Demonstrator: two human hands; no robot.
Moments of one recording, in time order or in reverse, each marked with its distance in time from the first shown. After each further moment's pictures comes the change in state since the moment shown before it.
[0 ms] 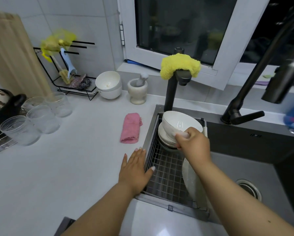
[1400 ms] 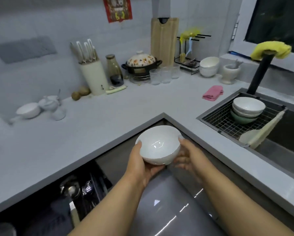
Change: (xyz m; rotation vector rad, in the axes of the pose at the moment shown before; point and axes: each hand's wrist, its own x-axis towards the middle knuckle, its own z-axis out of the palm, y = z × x) left_hand -0.446 0.135 -0.007 -1.985 0.797 -0.758; right_hand -0.365 0.023 -0.090 0.617 -1.162 0.080
